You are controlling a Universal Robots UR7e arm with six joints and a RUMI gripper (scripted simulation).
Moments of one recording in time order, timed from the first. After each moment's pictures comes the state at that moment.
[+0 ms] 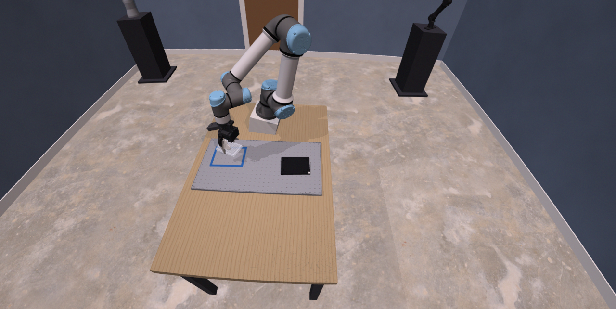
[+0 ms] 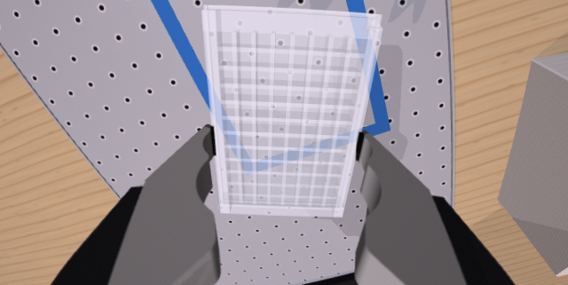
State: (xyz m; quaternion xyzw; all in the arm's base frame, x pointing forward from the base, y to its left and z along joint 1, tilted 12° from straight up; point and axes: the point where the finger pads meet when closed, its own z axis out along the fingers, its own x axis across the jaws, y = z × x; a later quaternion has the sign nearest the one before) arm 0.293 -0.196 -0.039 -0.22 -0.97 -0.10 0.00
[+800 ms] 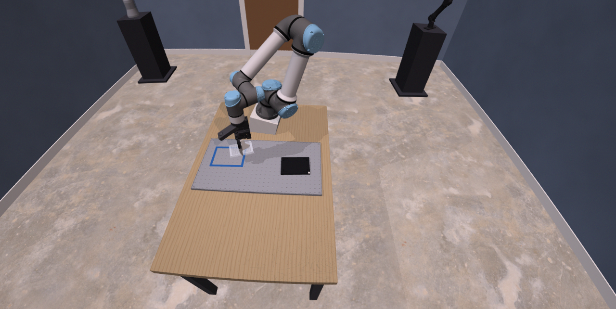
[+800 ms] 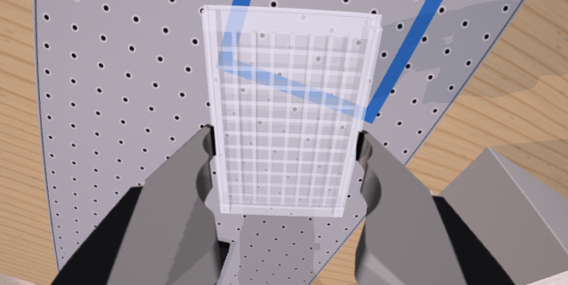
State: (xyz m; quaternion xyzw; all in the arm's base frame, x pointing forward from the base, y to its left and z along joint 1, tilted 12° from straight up) arm 0.308 -0.128 -0.022 0.13 -0.99 -0.10 -0.03
